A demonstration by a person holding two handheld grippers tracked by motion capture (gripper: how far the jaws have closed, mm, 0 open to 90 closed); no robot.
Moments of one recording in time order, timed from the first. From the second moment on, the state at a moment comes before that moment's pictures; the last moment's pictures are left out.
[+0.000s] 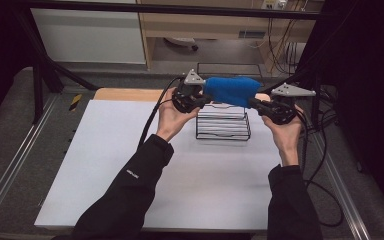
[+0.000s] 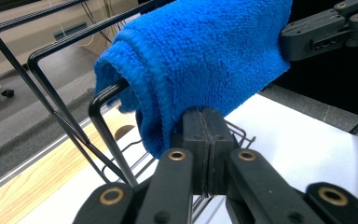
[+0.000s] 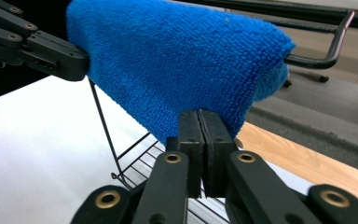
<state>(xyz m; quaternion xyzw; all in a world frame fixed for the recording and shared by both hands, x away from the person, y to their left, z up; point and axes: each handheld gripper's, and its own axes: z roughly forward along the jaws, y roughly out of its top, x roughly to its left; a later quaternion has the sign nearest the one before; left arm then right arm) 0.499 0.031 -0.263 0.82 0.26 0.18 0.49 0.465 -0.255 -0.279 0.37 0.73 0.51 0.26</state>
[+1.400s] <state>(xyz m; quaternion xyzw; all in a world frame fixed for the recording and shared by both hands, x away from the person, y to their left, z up) 0.390 0.210 -0.390 0.82 0.33 0.17 0.43 0.392 -0.228 -0.377 0.39 0.77 0.48 0.17</state>
